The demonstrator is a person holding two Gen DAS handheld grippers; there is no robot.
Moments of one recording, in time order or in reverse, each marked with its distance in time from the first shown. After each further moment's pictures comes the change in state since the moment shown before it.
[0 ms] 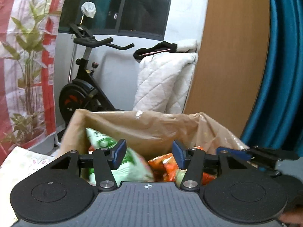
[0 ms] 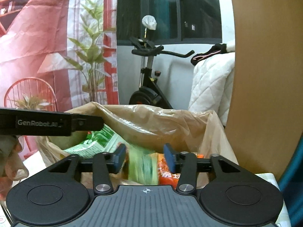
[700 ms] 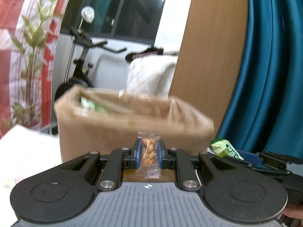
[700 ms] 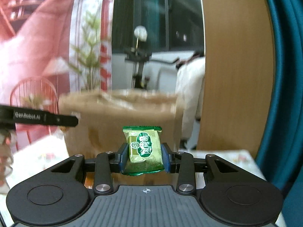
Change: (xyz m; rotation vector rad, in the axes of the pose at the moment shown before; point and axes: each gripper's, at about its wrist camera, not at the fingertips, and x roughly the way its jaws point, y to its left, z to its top) left arm -0.075 -0.045 -0.064 -0.031 -0.087 -0.051; right arm -0.132 -0.020 -0.080 0.009 -0.110 -0.052
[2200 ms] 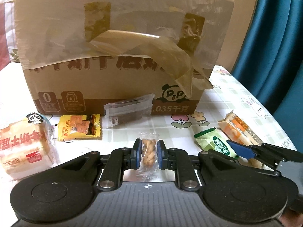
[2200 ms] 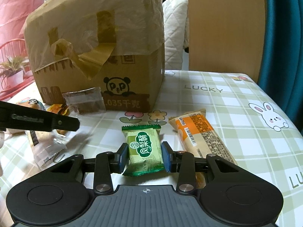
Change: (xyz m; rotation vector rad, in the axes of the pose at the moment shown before) left arm 0.107 -0.046 -0.149 0.003 0.431 0.095; right arm 0.057 -0.022 -0.153 0.098 0.352 -0.076
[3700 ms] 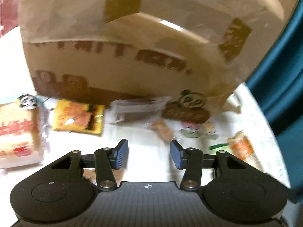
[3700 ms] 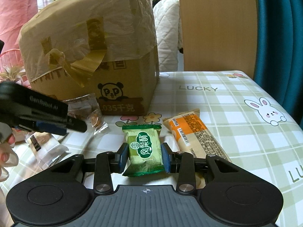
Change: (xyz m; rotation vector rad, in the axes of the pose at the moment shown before) left arm -0.015 0.042 0.028 -0.208 0.107 -0.034; right arm -0.002 -0.011 -0.005 0.065 -0.028 0.011
